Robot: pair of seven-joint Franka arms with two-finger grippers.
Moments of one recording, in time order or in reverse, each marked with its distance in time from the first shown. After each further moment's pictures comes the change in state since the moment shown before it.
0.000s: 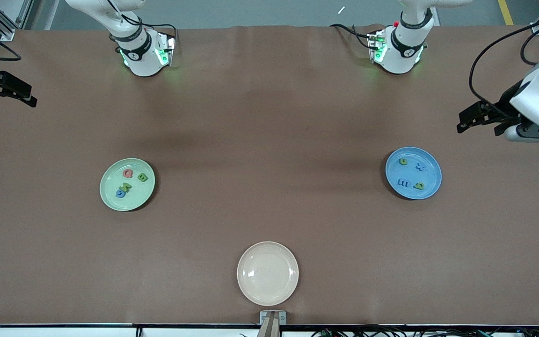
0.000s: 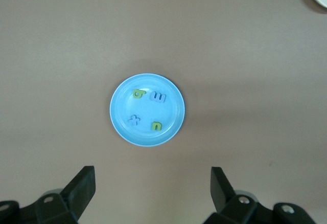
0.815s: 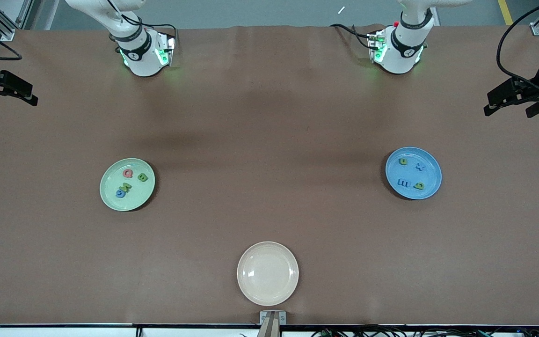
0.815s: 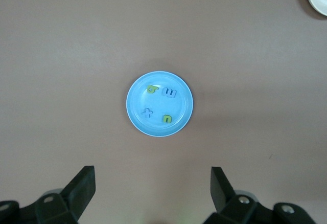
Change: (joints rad) left arm 0.030 0.000 0.000 0.138 0.027 -0.125 0.000; right arm 0.000 0.000 0.000 -0.001 0.000 -0.014 0.000
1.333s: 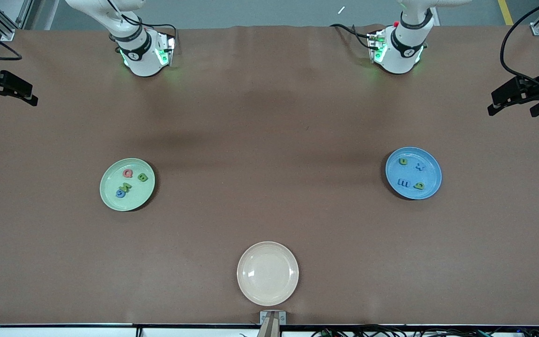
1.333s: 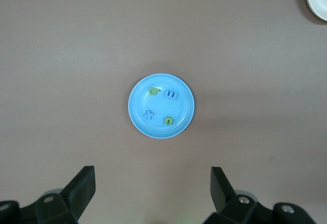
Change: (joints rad) left arm 0.010 0.001 -0.001 0.008 0.000 0.000 0.000; right arm 0.000 0.000 0.000 0.000 0.000 0.005 0.000
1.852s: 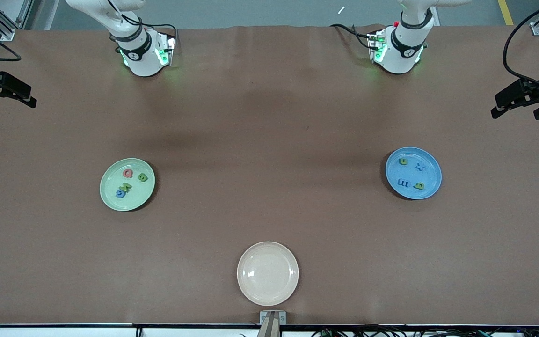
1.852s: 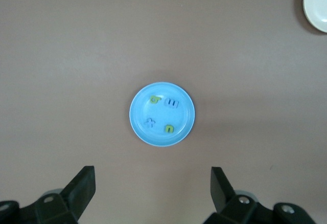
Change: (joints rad) left arm 0.001 0.023 -0.001 0.033 0.000 0.026 0.000; right arm 0.000 0.000 0.000 0.000 0.000 0.017 0.000
